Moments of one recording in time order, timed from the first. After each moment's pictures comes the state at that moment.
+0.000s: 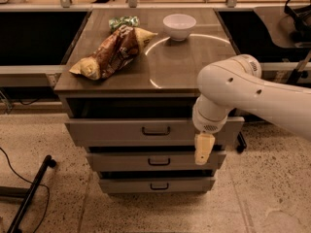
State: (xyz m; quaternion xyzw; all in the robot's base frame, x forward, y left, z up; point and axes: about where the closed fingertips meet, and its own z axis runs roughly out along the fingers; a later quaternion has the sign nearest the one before) arm 0.528 -0.140 0.698 -0.67 0.73 -0.03 0.10
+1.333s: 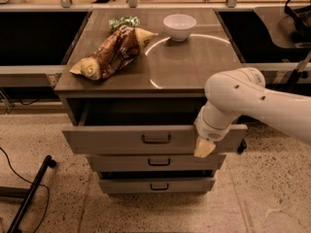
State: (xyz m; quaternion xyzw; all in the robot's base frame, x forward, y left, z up) arm 0.519 -0.148 0.663 -0.67 0.74 0.02 0.09
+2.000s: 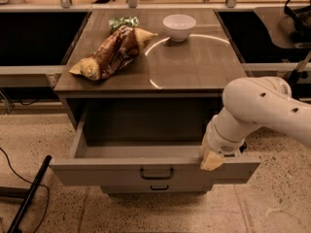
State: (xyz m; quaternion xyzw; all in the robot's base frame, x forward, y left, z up) arm 0.466 -0.150 0.687 -0.68 0.73 0.05 0.11
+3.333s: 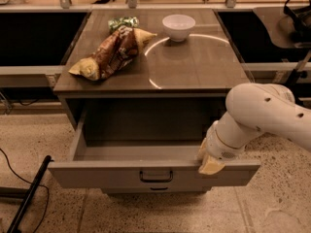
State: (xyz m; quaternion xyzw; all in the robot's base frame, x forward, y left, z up) arm 0.444 -0.145 0.678 -0.67 0.73 0.08 0.11
